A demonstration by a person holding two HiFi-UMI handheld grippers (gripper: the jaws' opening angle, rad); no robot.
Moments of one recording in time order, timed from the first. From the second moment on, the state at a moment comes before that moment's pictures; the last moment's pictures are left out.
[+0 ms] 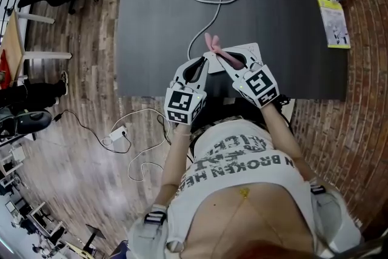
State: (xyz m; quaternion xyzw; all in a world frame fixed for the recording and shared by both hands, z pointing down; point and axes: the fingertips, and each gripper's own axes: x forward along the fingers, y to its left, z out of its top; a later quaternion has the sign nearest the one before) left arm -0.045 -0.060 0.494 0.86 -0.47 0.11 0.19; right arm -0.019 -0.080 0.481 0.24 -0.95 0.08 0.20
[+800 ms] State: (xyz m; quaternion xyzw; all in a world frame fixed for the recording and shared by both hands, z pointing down) left arm -0.032 -0.042 0.607 0.85 -0.38 0.26 0.24; right arm -0.022 -0.079 0.535 0.21 -0.94 0.10 0.27
